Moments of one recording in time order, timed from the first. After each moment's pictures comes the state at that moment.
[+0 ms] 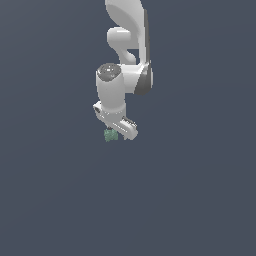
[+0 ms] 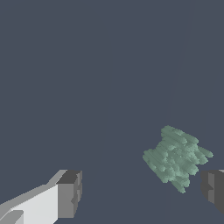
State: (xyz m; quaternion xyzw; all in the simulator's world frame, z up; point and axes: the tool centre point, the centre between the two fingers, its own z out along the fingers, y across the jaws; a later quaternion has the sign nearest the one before) arm -0.047 -0.049 0.136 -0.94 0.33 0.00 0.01
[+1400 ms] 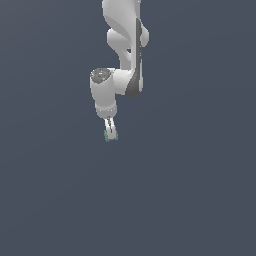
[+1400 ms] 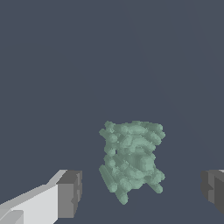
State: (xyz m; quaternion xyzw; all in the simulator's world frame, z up) arm -0.106 -0.092 0.094 -0.79 0.61 0.00 0.00
